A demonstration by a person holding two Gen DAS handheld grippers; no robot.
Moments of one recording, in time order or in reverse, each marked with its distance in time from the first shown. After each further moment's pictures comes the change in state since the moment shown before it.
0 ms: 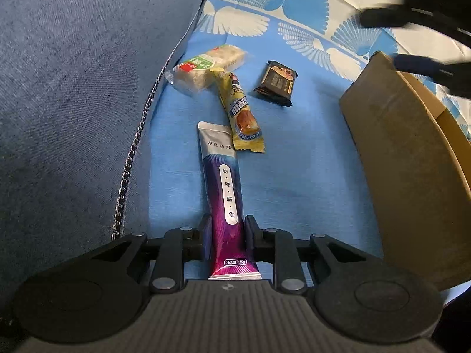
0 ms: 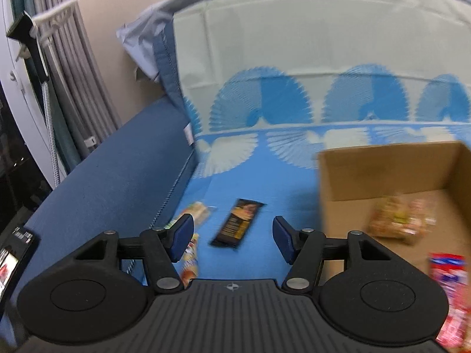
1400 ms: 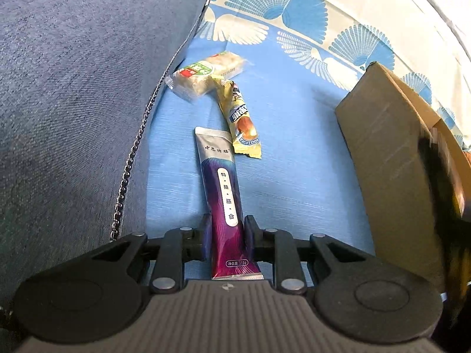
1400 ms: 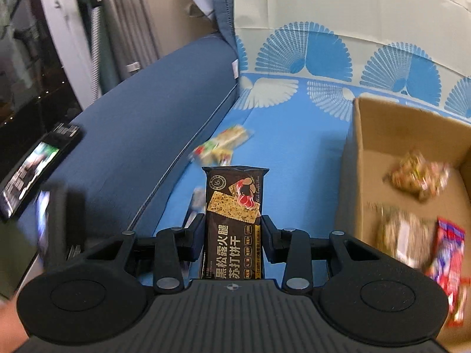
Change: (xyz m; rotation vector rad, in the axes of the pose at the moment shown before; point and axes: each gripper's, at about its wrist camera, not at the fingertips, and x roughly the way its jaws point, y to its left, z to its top) left arm -0.012 0.002 -0.004 -0.025 -0.031 -0.031; right arm -0.091 0.013 -0.078 -0.200 0.169 0.089
